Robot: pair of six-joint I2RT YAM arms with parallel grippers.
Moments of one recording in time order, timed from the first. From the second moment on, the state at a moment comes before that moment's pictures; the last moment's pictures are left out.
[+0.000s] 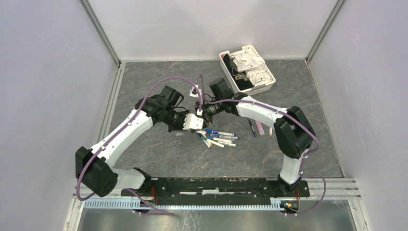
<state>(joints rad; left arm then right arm) -0.55 1.31 1.15 -1.00 0.47 1.17 0.71 1.85 1.34 -0.27 -1.04 0.07</state>
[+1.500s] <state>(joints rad) -0.55 1.33 1.16 -1.04 0.47 1.21 0.72 1.92 1.34 -0.16 -1.11 0.20</state>
